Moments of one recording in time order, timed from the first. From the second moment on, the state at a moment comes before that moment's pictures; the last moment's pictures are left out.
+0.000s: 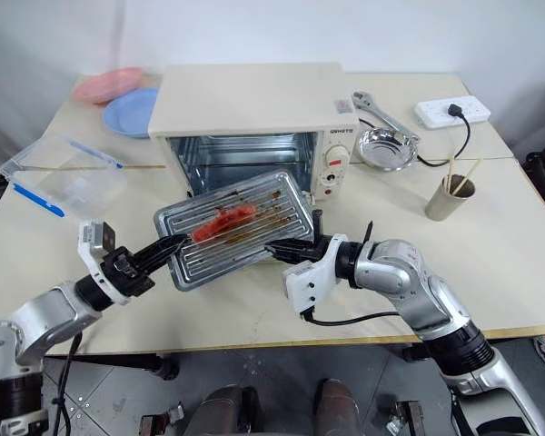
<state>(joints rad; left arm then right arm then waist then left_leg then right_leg) -0.12 0.55 0.43 -0.10 -1.95 1.10 0.12 -0.48 -0.62 0.31 -0.20 -0.29 -0.39 0.81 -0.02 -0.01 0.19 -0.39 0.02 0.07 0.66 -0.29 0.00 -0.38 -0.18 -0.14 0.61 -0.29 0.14</state>
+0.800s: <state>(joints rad) 0.02 0.48 0.41 -0.21 -1.96 0.99 0.17 -0.45 -0.73 0.22 -0.28 0.42 -0.03 1.15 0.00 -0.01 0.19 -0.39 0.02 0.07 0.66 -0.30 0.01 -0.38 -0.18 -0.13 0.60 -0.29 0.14</state>
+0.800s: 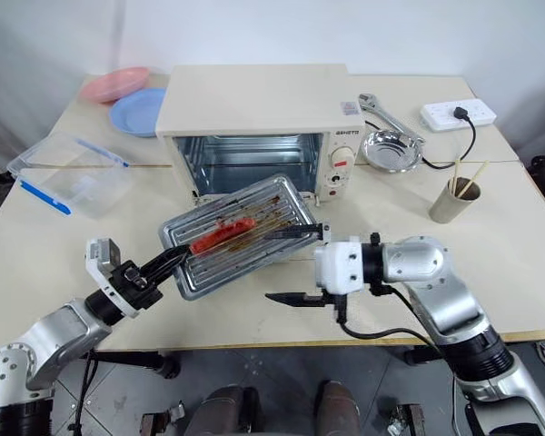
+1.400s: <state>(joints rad) 0.47 0.34 0.59 -0.46 -1.96 0.83 0.09 -0.60 -0.78 0.13 0.41 0.43 -0.12 1.55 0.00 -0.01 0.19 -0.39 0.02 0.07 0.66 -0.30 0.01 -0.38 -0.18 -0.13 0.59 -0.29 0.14</state>
